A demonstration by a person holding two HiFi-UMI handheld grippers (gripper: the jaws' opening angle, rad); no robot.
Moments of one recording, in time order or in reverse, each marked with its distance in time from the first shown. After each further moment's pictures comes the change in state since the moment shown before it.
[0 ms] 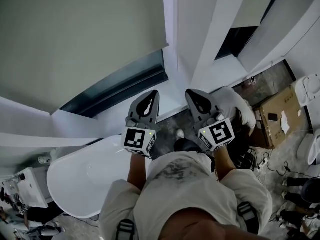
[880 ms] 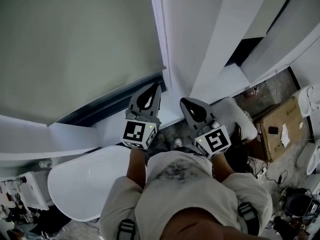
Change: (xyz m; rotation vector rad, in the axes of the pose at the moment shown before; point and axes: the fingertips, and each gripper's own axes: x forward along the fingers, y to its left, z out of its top) left arm 0.123 0.033 0.014 0.016 0.001 0.002; right arm 0.051 -0.063 -0.008 0.060 0.021 0.073
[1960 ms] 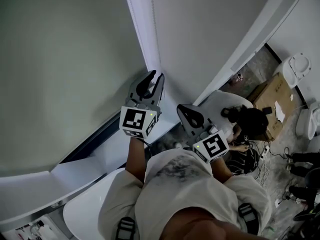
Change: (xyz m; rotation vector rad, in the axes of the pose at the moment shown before) left arm 0.106 0.022 0.008 -0.011 -0.033 -0.289; right arm 0.033 -0.026 -0.001 -0.012 0.036 -0.232
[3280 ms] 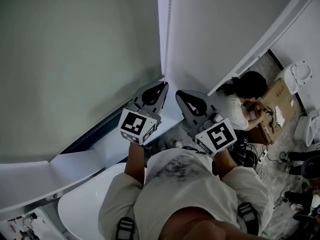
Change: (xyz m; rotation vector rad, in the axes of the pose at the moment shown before) left arm -0.060 -0.020 -0.010 -0.038 0.057 -0.126; right arm 0.024 0.036 0.055 -0.073 -0.020 0.092
